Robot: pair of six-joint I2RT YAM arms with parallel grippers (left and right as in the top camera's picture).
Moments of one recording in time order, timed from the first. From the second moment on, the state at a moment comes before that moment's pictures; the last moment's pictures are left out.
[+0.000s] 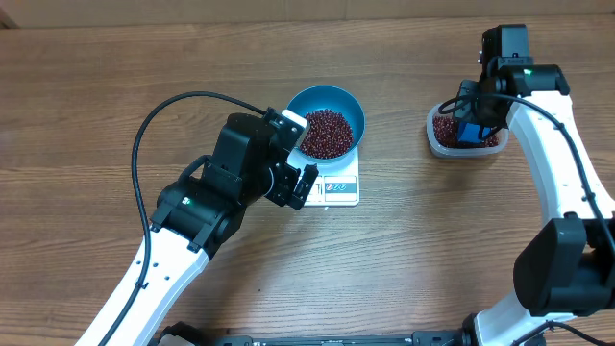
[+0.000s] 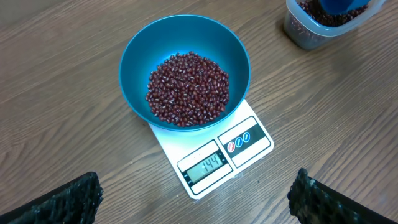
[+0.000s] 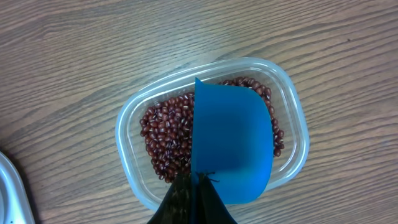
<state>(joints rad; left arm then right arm) -0.50 1.23 1.13 -0.68 0.06 0.03 0.00 1.80 1.57 -0.96 0.13 0.25</state>
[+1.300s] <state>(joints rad) -0.50 1.23 1.13 -0.68 0.06 0.03 -0.09 1.70 1.57 -0.96 -0.02 0.24</state>
